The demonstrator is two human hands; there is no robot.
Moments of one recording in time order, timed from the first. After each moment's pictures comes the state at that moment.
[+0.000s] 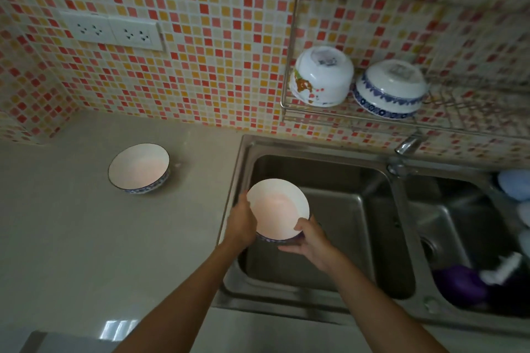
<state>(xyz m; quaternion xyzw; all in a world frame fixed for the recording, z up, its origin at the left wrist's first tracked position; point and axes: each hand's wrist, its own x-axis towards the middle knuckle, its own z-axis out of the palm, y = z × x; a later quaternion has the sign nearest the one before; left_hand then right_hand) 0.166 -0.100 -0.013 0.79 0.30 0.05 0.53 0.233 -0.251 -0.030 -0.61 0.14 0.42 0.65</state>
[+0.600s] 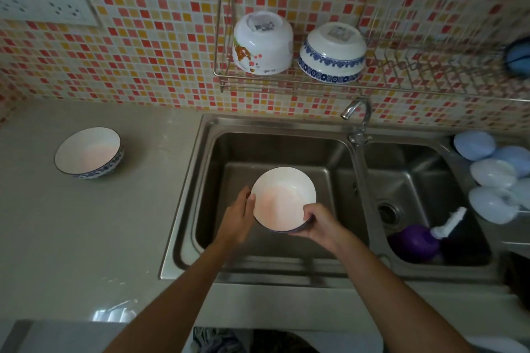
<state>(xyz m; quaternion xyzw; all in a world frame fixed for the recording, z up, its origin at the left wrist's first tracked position) 0.165 -0.200 -0.046 0.82 0.21 0.01 0.53 0.251 -0.375 -0.025 -0.55 0.20 0.42 0.69</state>
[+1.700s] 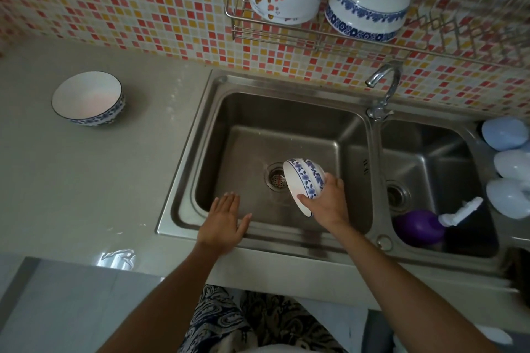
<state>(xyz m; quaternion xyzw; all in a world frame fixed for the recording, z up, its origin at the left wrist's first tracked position) 0.097 -0.197 -0.135 0.96 0.15 -0.11 0.21 0.252 -0.393 -0.080 -0.95 -0.05 0.15 0.26</state>
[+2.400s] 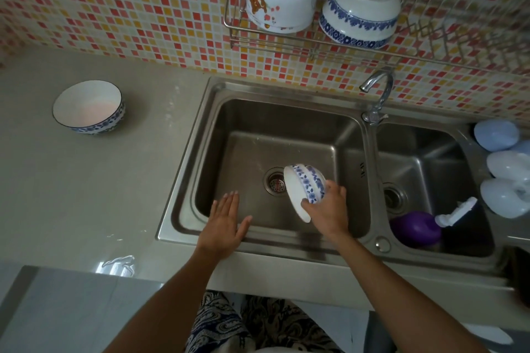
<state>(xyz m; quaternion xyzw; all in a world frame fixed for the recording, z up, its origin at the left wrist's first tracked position) 0.096 -0.198 -0.132 0.95 0.15 -0.08 0.24 0.238 -0.397 -0.073 -0.94 -0.01 0.11 0.31</state>
